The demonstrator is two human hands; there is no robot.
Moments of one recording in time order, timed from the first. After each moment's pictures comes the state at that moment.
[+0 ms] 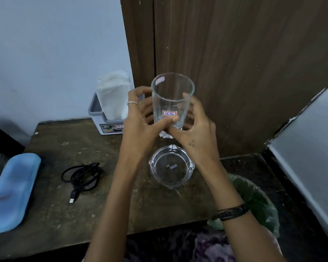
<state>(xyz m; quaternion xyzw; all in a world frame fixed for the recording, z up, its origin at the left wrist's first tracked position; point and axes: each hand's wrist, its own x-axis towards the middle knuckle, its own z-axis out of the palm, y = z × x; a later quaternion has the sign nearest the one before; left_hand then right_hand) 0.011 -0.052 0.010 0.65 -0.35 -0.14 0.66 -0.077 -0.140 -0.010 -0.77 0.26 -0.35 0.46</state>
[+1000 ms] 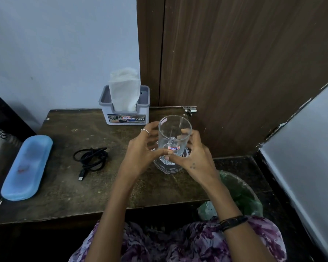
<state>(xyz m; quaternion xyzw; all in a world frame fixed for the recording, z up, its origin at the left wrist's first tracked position) -0.009 -0.009 -0.036 0.73 -0.36 -0.20 0.54 -0.126 -0.120 -0.042 -0.83 0.28 -0.17 0.45</state>
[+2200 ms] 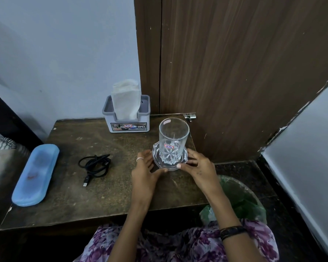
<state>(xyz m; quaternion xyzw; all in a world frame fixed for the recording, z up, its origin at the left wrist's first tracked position) -0.040 -0.008 -0.088 0.74 -0.19 -0.18 0.62 -0.138 -0.128 -0.066 -0.78 0.34 -0.17 0.50</state>
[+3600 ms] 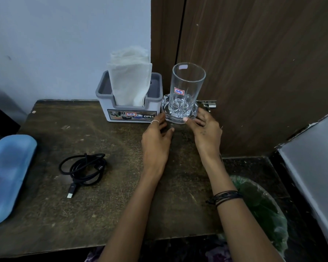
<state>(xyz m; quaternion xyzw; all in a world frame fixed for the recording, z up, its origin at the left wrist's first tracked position) 0.034 -0.078 -0.095 0.78 -0.22 -0.10 0.58 -0.023 -0.178 -0.095 -0.71 0.37 -0.33 0.50</state>
